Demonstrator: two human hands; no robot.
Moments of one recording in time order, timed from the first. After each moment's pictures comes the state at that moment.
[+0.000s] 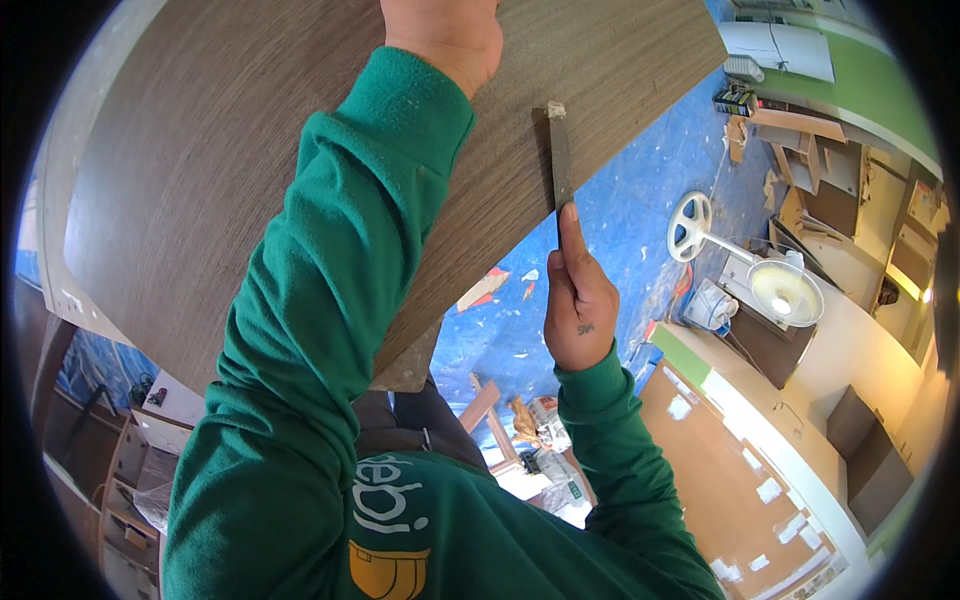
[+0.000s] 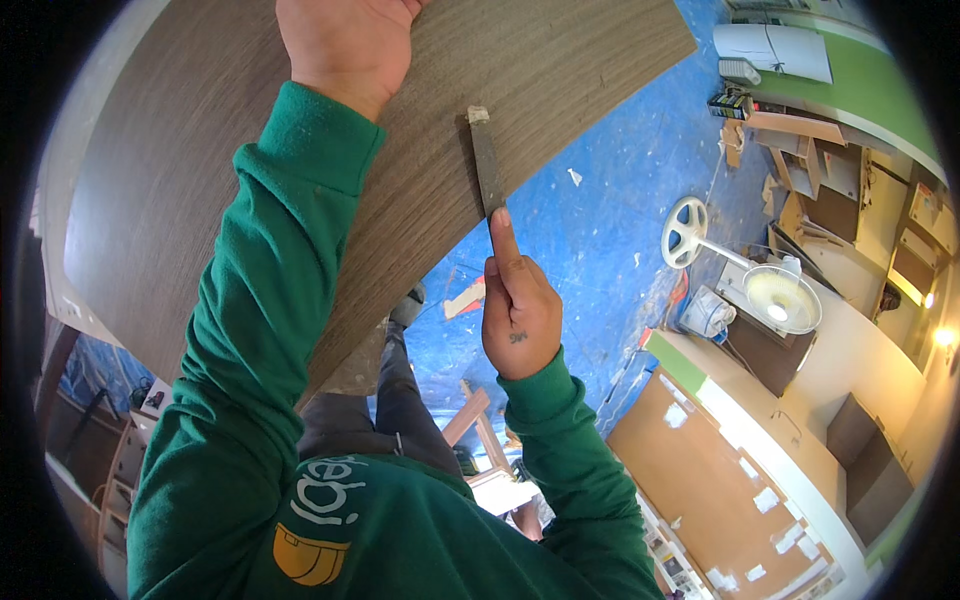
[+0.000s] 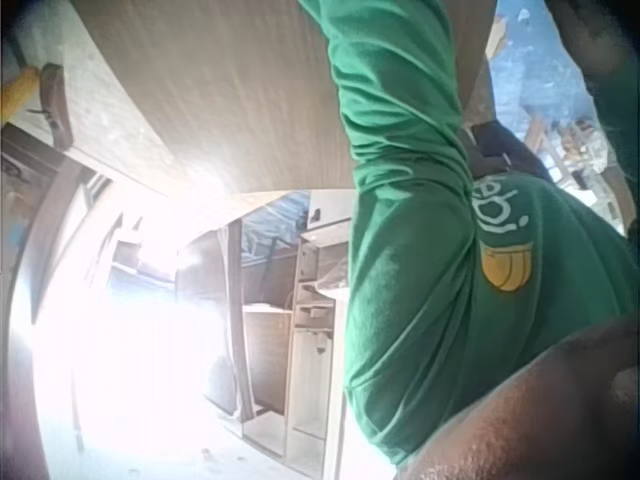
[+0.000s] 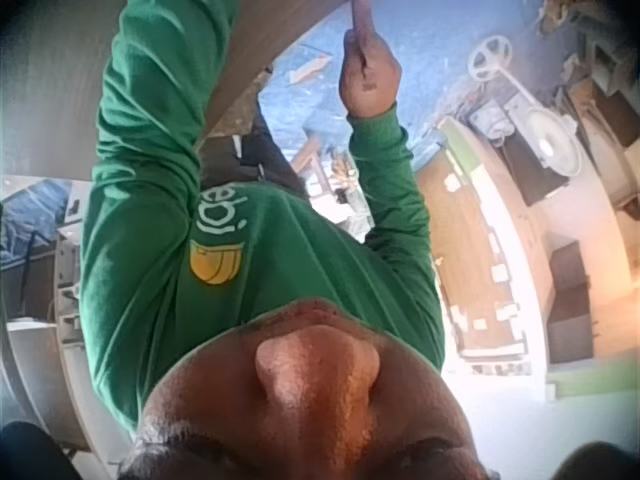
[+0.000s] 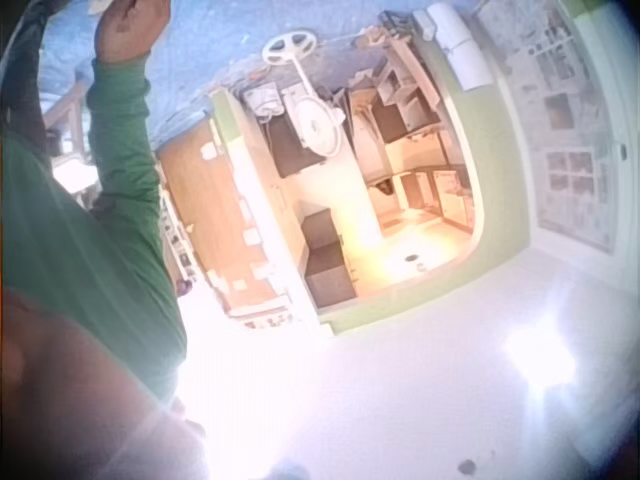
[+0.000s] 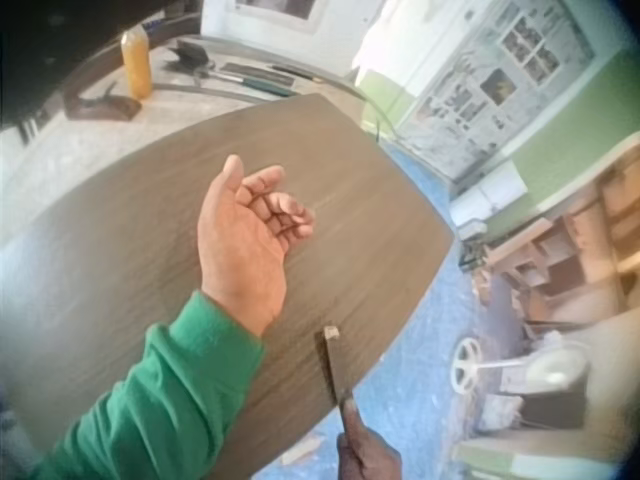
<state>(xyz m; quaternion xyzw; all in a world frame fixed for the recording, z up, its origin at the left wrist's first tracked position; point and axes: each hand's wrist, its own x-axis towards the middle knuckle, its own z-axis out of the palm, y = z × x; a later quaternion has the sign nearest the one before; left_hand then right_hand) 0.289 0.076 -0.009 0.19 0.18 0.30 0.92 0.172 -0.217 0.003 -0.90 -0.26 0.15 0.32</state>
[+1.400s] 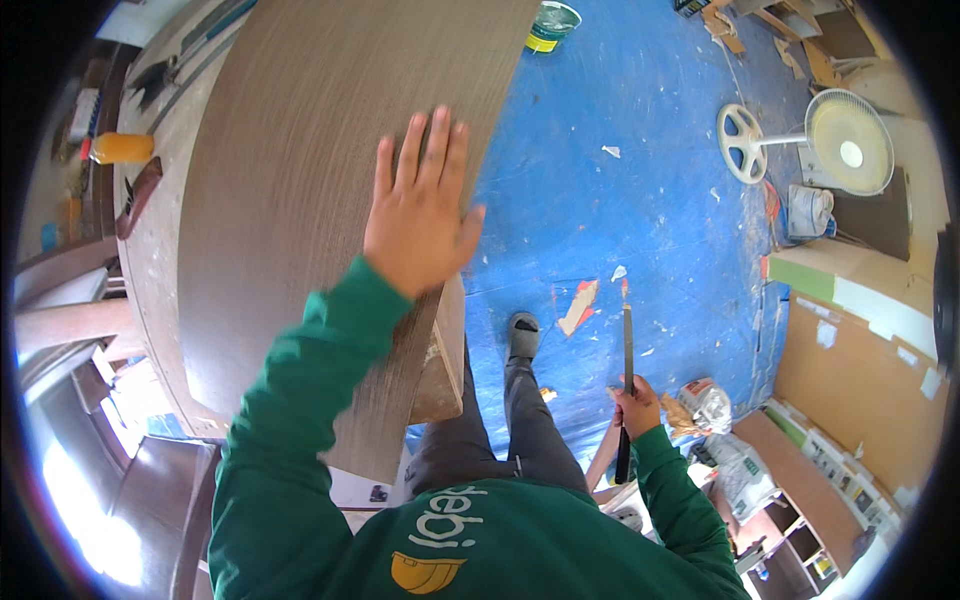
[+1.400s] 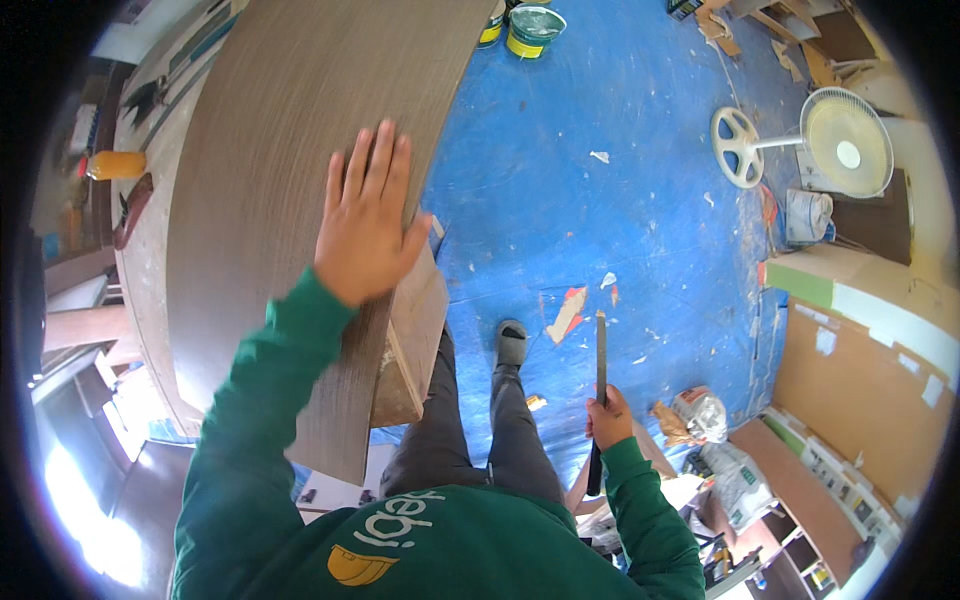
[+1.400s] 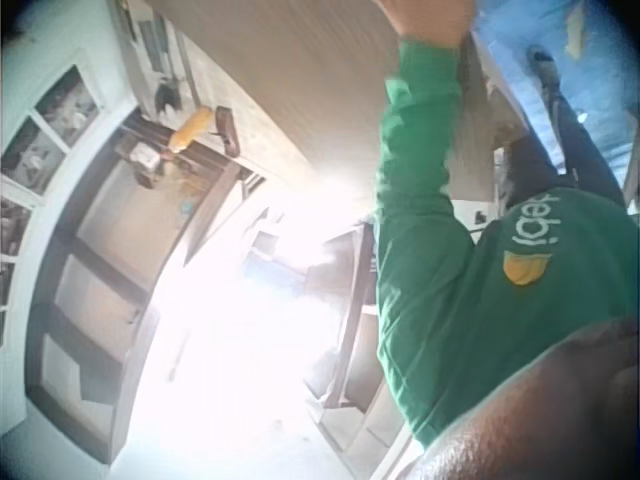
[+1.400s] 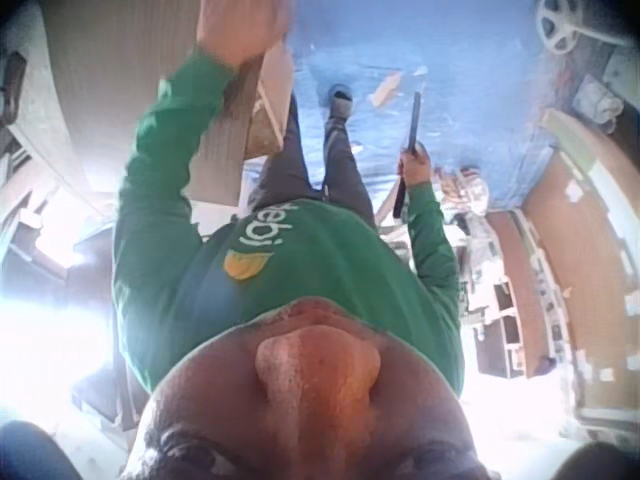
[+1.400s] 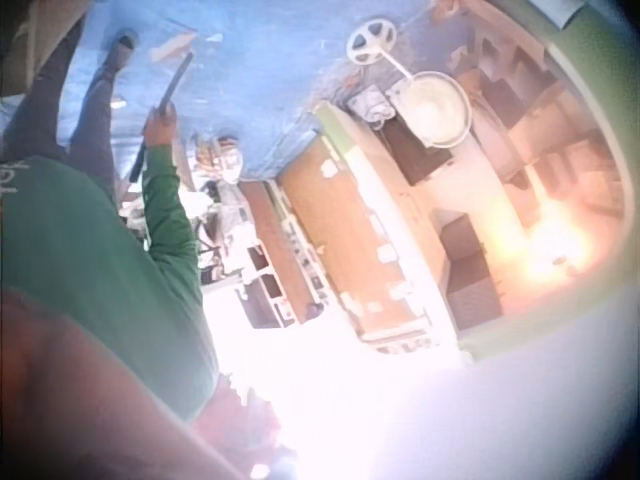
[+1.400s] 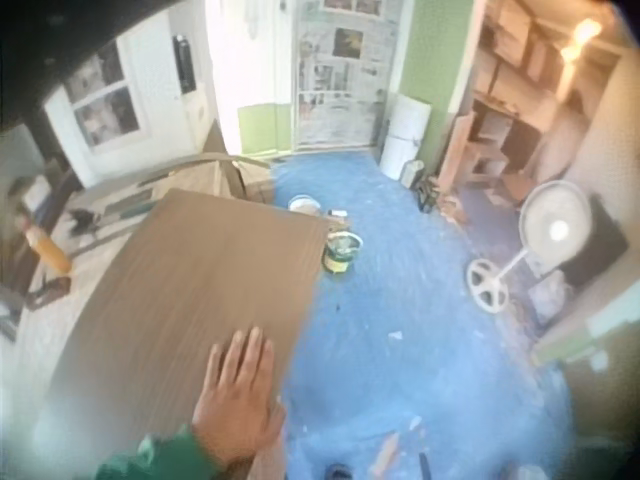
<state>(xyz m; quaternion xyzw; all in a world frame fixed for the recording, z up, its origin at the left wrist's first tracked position) 0.226 -0.019 -0.008 0.99 -0.13 0.06 0.08 -0.014 -0.442 -0.080 -0.68 0.39 0.30 0.54</state>
